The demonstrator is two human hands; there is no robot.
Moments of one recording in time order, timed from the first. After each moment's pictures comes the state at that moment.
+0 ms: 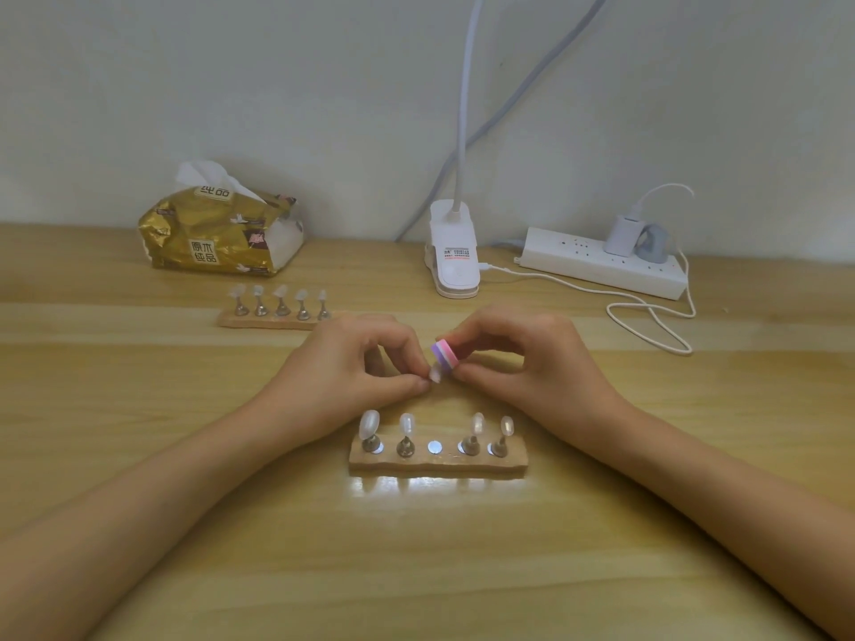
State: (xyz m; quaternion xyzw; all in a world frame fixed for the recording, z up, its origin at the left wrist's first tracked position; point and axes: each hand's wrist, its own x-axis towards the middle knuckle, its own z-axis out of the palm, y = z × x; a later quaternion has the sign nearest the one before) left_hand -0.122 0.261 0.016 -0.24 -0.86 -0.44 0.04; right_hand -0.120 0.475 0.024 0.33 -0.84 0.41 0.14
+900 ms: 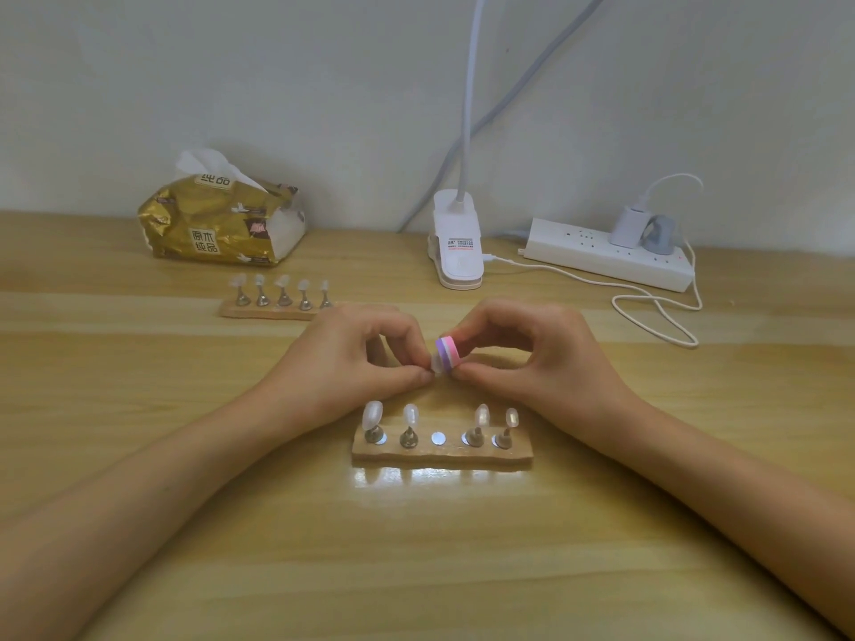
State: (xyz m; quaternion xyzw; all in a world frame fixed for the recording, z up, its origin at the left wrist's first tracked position) left_hand -0.122 0.261 0.017 -0.25 -0.86 -0.44 0.05; right_hand -0.117 0.475 0.022 0.31 -0.82 0.46 0.10
